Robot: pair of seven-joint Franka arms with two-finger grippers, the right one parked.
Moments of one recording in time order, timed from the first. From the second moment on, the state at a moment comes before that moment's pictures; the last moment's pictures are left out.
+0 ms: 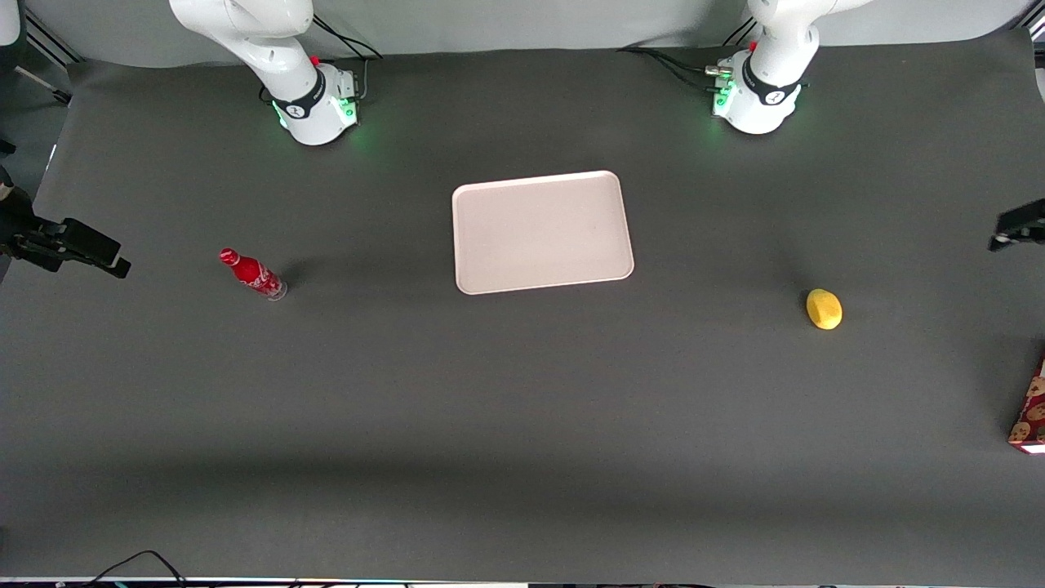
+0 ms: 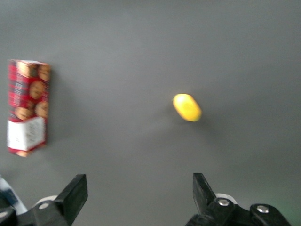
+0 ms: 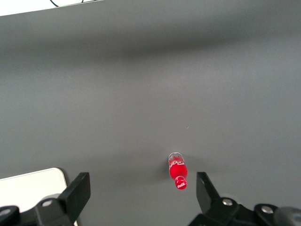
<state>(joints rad) 0.28 0.11 -0.02 -1.64 0.06 1.70 0.67</state>
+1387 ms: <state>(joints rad) 0.57 0.79 -0.03 -1.25 0.04 2.18 1.12</state>
